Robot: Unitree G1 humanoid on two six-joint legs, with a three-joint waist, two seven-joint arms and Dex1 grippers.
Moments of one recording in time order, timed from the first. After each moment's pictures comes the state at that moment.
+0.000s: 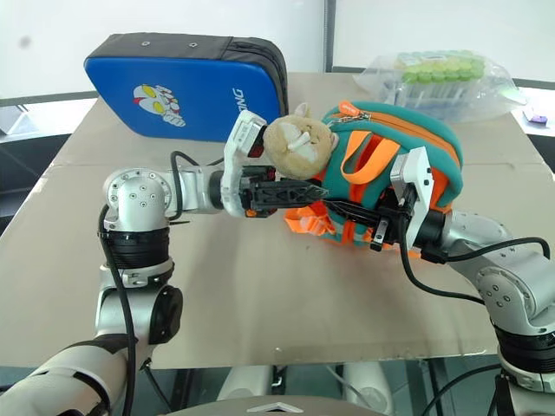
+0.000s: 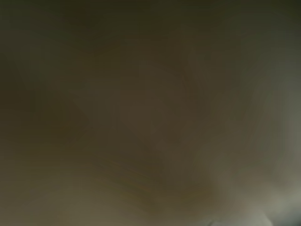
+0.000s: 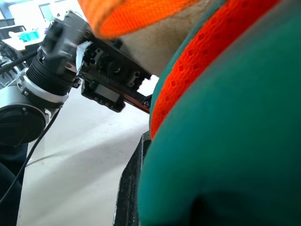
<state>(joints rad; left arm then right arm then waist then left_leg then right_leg) -0.84 0.31 0.16 -0.03 -1.00 1.43 -0.88 -0.31 -0.63 -0.09 -0.58 0.90 0.74 0.69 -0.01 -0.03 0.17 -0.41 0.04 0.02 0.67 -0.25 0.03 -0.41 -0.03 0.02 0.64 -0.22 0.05</state>
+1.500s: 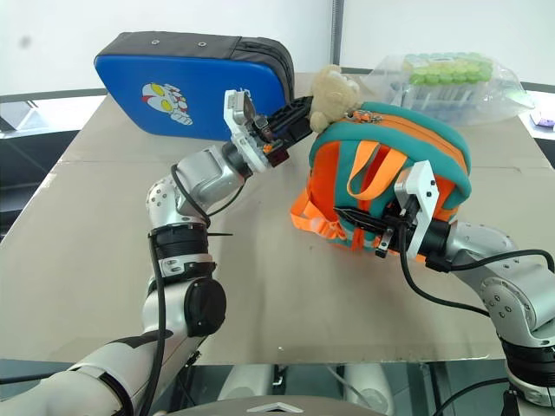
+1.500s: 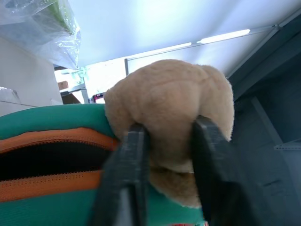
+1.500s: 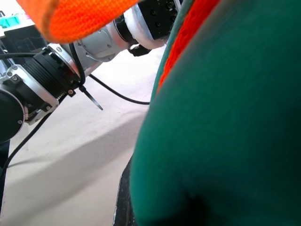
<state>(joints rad) -0.90 0.04 0.46 0.33 -1.68 1.17 0.18 -0.22 -0.66 -0.10 -0.58 0.83 0.70 0.69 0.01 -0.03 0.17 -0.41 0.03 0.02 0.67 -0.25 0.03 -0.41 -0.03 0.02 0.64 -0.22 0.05</state>
